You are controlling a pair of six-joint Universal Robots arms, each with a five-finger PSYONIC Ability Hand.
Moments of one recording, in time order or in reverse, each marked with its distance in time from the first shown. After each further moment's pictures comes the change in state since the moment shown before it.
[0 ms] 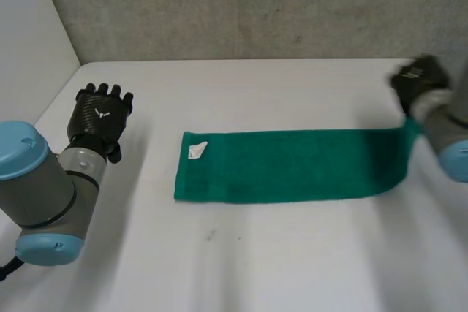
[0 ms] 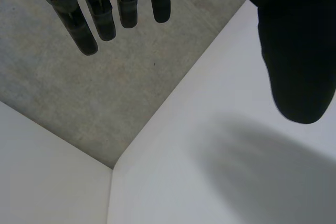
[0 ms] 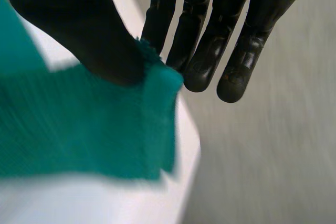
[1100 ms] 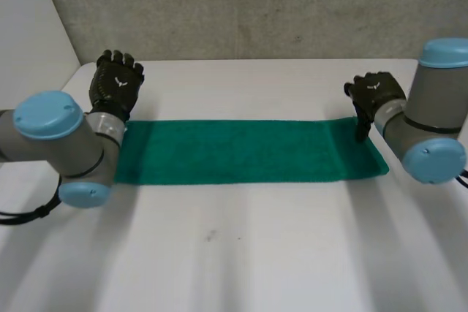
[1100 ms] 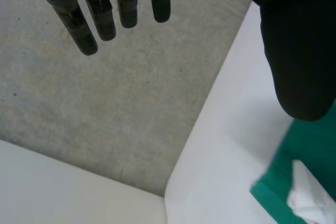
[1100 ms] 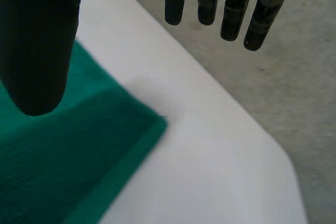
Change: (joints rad) left arm -0.009 -0.287 0.389 0.023 0.010 0.249; right arm 0.177 0.114 -0.157 0.131 -0.038 0.396; left_hand 0.000 0.000 0.000 0.000 0.000; right_hand -0.762 -0.956 -0.973 -0.963 -0.920
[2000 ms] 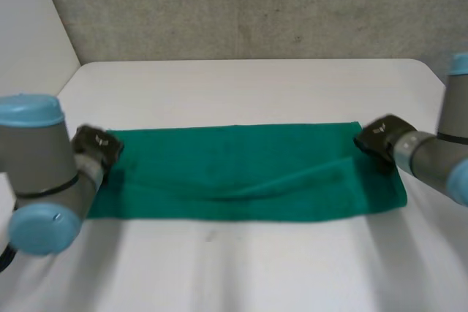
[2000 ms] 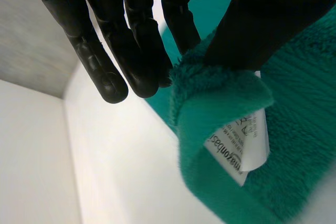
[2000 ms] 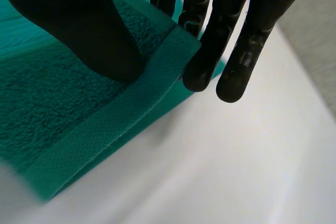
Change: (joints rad) left arm 0.003 0.174 -0.164 -0.512 -0.142 -0.089; right arm -0.065 -0.133 0.225 0.191 -0.095 -0.292; left_hand 0.930 0.998 0.983 0.992 0.928; right_hand 0.779 0.959 0.976 0.962 0.930
